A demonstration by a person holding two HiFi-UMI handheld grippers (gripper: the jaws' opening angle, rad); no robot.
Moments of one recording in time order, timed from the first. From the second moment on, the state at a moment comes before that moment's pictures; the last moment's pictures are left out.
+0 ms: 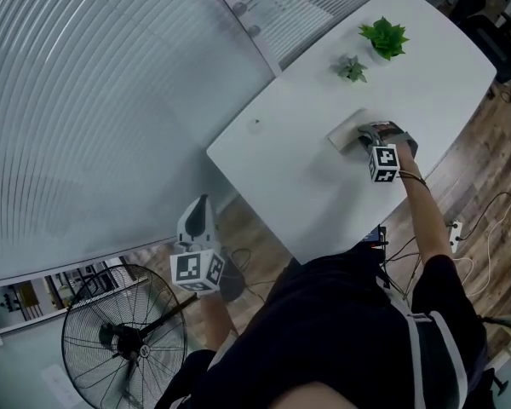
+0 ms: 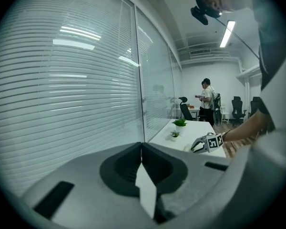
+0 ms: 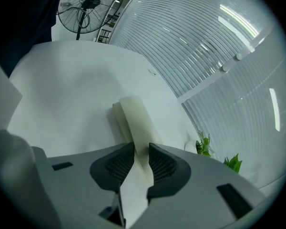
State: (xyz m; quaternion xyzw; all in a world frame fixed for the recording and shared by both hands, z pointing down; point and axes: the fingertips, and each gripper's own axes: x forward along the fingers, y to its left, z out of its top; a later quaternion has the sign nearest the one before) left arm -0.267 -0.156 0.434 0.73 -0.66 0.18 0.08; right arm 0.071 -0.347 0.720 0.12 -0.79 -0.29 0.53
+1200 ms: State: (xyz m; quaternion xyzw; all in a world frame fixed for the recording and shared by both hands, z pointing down) left arm -0.265 -0.131 0.448 0.71 -0.67 0.19 0.12; right arm -0.012 -0.434 0.694 0.25 -0.90 -0.07 0.35
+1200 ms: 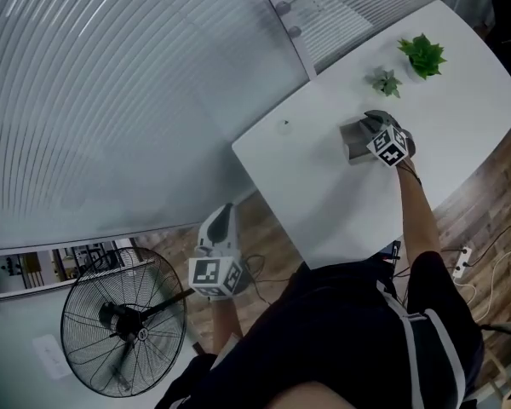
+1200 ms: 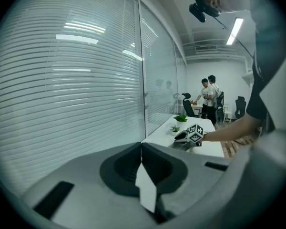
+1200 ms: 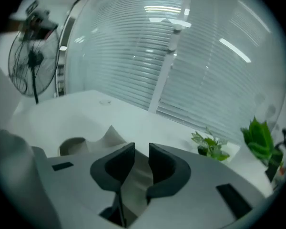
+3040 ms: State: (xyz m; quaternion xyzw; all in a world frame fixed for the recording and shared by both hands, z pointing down) left arm -0.222 -0.156 0.371 0.77 -0.63 0.10 0.00; right arm 0.099 -0.220 0.363 0.49 -0.87 -0.01 0.01
